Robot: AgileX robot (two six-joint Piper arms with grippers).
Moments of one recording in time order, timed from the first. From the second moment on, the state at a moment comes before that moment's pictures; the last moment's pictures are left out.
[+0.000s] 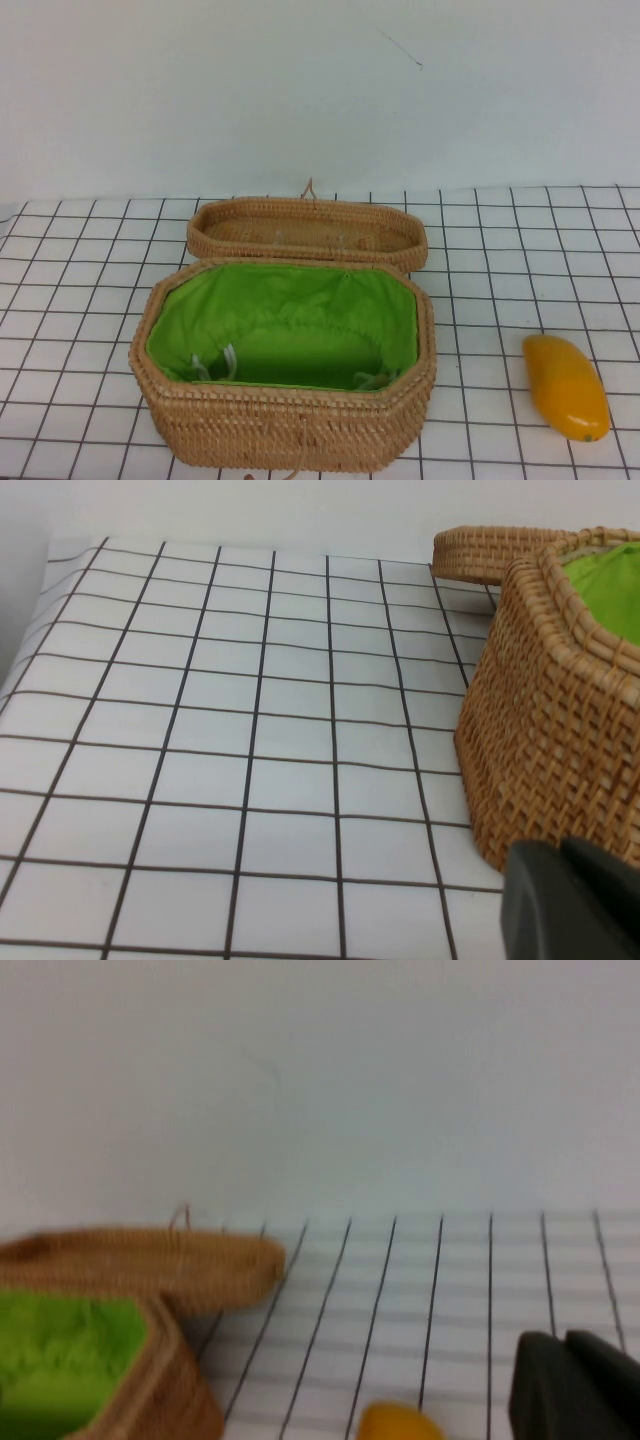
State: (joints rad) right arm -0.03 0.41 -0.50 0.33 0.41 -0.18; left arm -0.07 -0.03 0.04 -0.14 0.30 -0.07
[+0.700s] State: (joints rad) right arm -0.02 1.06 -1.30 0.22 1.31 -0.35; left arm -0.07 -0.03 0.04 -0.14 0.30 -0.07
